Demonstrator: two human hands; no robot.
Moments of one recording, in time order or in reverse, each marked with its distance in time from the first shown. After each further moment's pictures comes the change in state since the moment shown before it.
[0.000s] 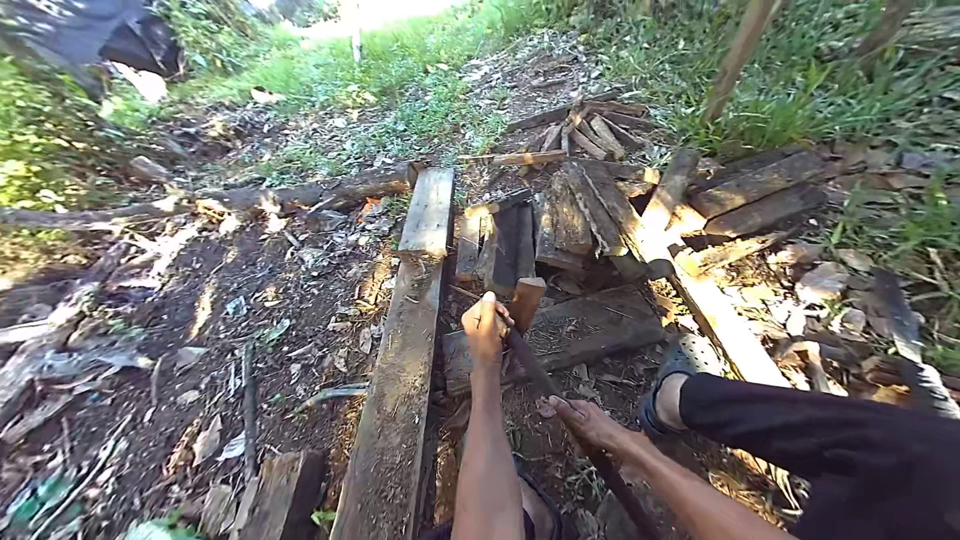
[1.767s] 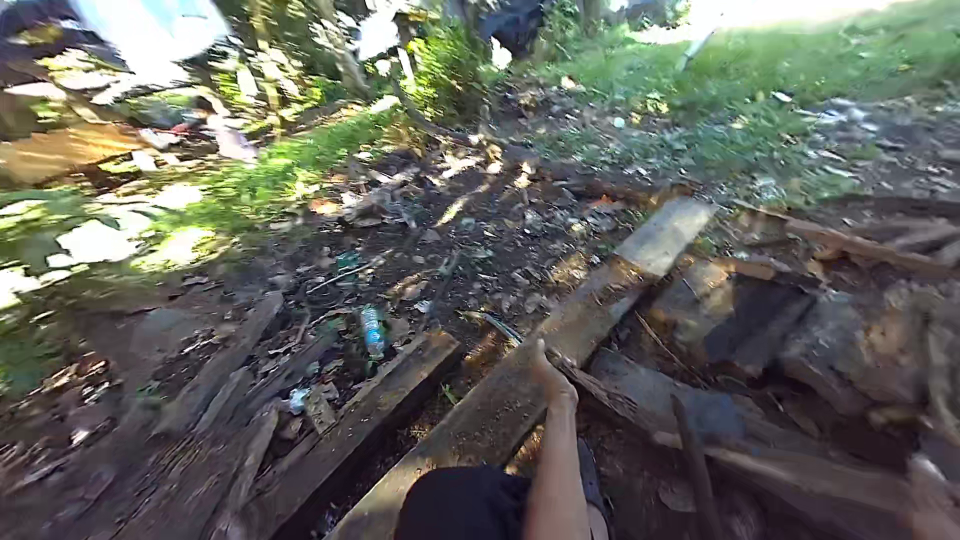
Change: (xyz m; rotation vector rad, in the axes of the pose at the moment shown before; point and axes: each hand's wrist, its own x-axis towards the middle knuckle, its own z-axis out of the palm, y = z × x) left_hand -0.053 0.005 -0.151 -0.402 1.055 0.031; right_hand -0.005 -0.096 -0.152 -0.276 0.923 -0.208
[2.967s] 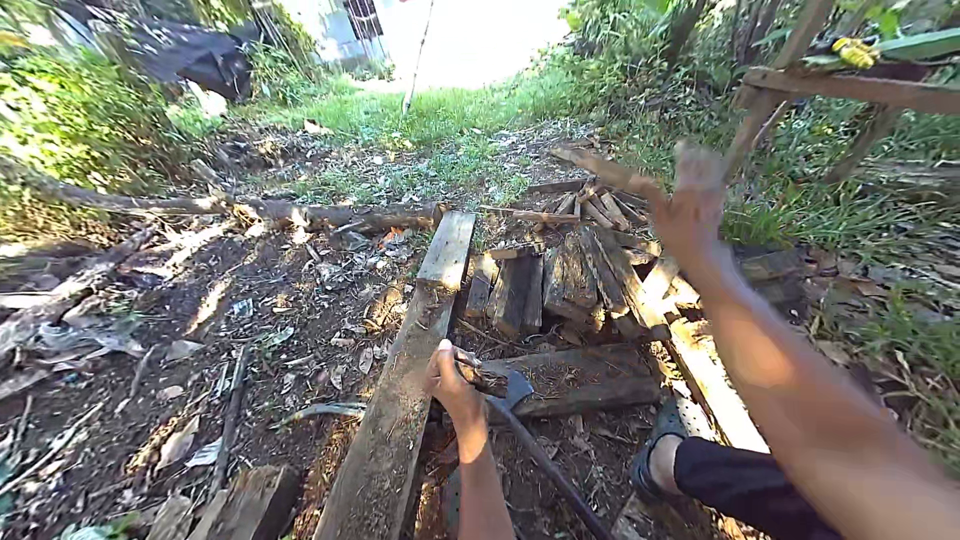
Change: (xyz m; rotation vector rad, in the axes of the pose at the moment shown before) left_hand -0.111 0.030 0.100 0.028 -0.612 0.153; right_hand 0.118 -0.155 -0.199 -0.110 0.452 -0.450
